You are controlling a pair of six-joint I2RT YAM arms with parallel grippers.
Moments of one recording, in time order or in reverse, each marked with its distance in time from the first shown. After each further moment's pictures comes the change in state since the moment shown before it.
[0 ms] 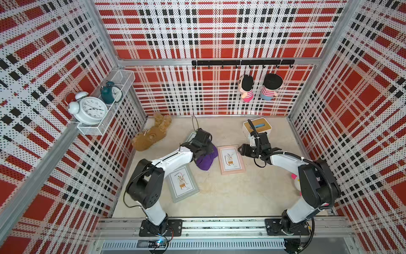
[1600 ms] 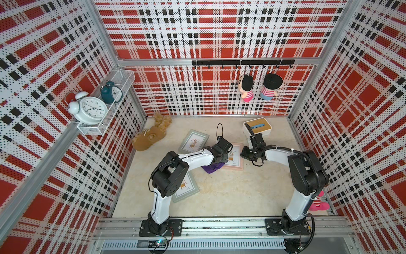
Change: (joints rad) left arm -0.182 0.216 0.127 -0.034 -0.154 0.097; right arm -0.012 0.147 0.081 -0.090 0.036 0.104
